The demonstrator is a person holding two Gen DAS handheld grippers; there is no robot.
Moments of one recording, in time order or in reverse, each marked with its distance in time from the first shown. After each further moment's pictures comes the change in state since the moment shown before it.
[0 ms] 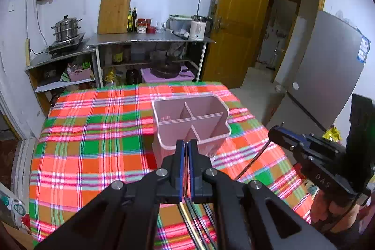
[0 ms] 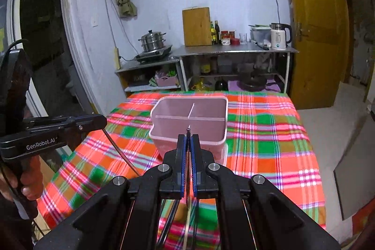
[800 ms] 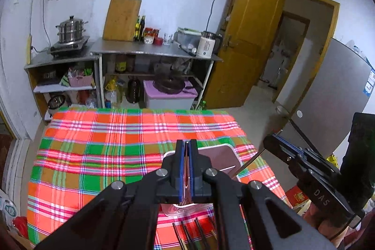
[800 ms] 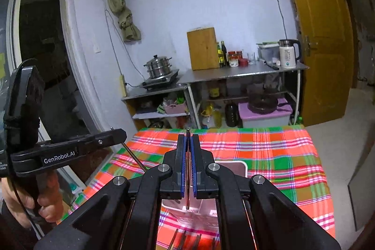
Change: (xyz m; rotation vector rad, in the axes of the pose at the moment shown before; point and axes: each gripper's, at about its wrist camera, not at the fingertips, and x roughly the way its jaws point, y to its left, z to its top) left arm 0.037 0.039 0.070 -0.095 -0.047 -0.011; right arm 0.050 0.001 0.079 0.051 -0.101 0.066
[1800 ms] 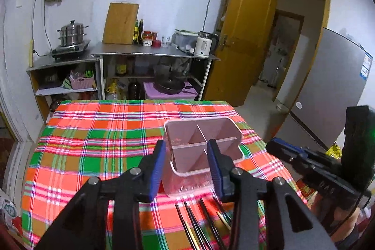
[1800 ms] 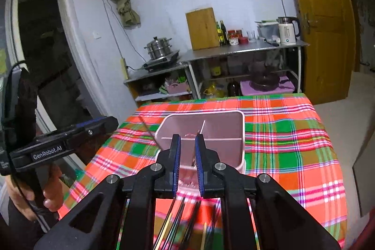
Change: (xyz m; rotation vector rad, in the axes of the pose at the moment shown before) left arm -0.028 -0.008 -0.069 0.051 -0.058 0.004; right arm -0.028 -0.011 -0.059 0.028 0.081 0.027
